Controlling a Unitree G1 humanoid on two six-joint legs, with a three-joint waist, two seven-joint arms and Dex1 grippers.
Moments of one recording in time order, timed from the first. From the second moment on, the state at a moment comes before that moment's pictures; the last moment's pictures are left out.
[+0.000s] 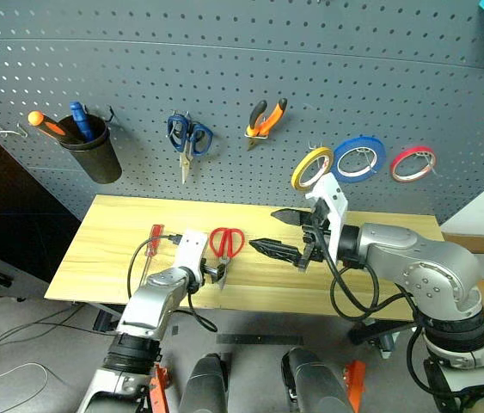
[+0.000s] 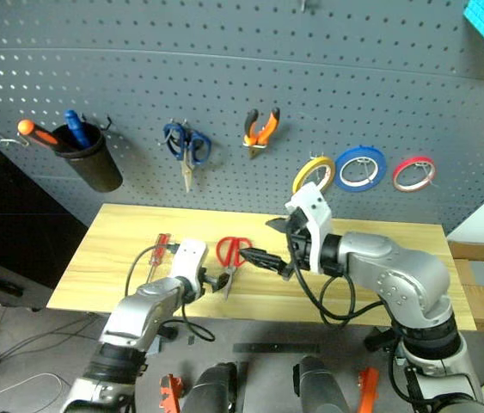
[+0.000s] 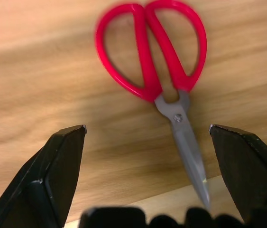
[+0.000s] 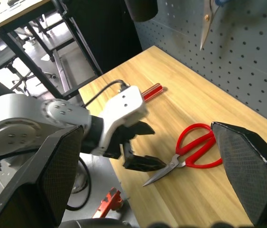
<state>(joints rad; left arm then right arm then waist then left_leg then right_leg) -0.32 0.29 -0.10 0.09 -0.13 0.84 -0.21 -0.53 -0.42 0.10 -0.51 0.77 1.10 0.44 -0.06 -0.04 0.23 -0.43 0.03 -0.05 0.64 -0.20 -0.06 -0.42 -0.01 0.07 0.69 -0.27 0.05</state>
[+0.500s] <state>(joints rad) -0.40 0.19 -0.08 0.27 -0.07 0.78 -0.14 -0.52 -0.48 0.16 -0.52 0.70 1.11 0.43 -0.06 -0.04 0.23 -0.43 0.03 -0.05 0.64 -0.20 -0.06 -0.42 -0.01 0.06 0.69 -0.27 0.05</state>
